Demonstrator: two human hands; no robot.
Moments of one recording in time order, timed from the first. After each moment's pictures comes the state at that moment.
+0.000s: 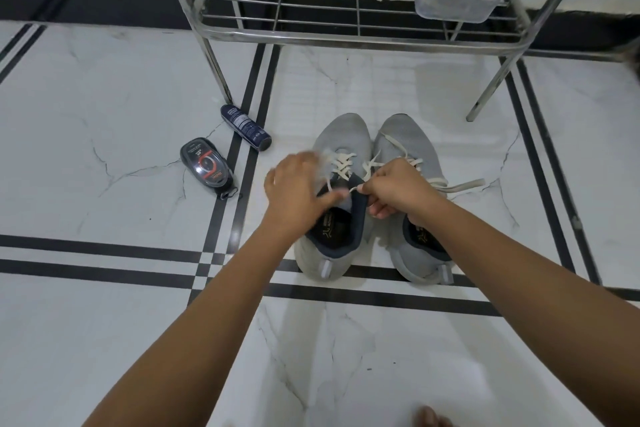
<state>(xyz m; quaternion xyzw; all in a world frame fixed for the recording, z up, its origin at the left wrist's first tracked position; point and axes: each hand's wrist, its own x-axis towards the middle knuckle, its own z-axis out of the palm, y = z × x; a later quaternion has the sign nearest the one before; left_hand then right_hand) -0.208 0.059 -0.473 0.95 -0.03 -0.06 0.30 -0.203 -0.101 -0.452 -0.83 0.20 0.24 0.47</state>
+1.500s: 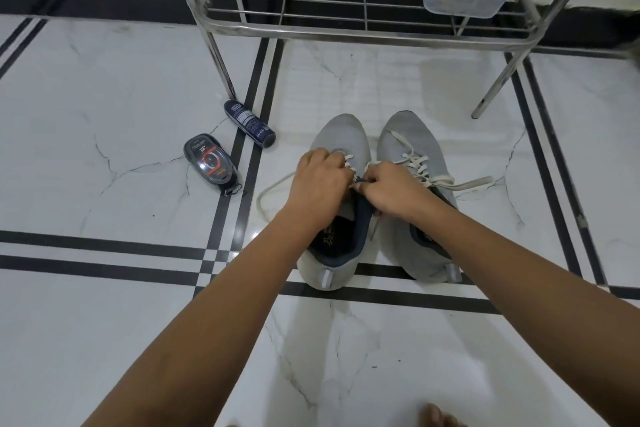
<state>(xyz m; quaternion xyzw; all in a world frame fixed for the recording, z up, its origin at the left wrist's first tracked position) -0.196 0.041 -0.478 0.97 -0.23 -0.01 0.10 -0.207 -0.086 -0.451 -0.92 0.06 0.21 0.33</state>
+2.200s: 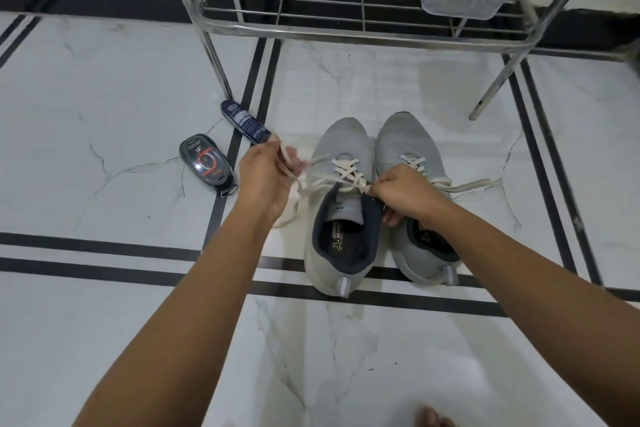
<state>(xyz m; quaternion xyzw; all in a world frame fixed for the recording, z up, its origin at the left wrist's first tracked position) -0.185 0.075 -0.459 0.47 0.26 -0.07 0.84 -0.209 -0.104 -0.450 -0.86 0.16 0.26 0.40</state>
